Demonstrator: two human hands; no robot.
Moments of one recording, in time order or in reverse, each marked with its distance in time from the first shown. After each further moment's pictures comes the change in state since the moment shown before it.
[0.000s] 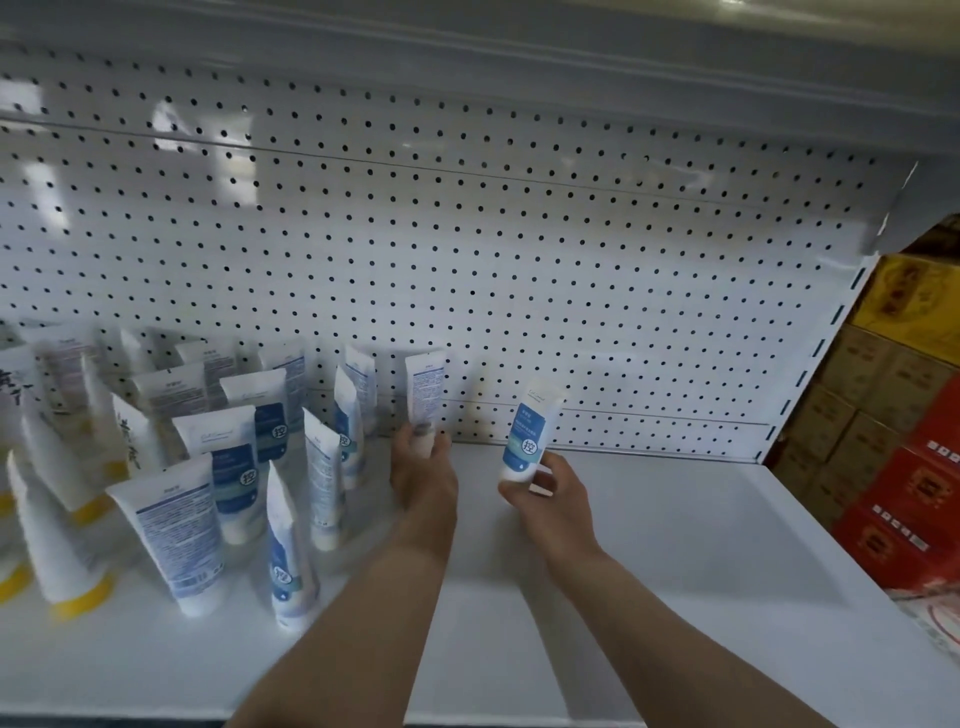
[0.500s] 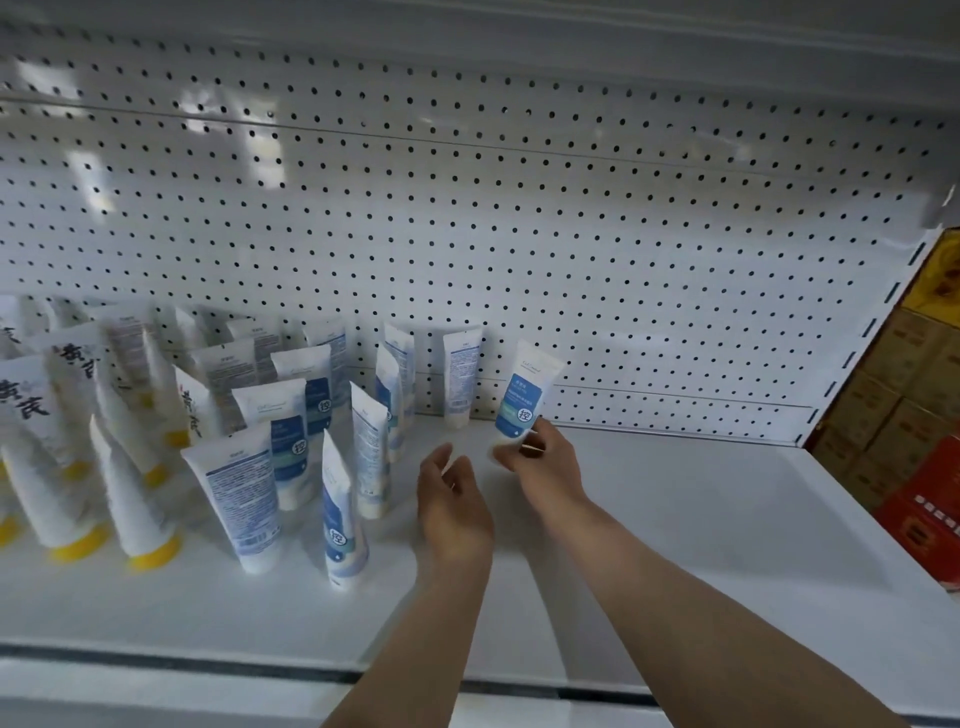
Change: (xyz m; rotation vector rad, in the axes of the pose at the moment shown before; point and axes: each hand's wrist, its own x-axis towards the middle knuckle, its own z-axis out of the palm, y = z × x) left_hand -0.062 -0.010 -0.057 0.055 -0.071 0.018; right_hand 0.010 -0.015 0.045 -0.076 -0.121 0.010
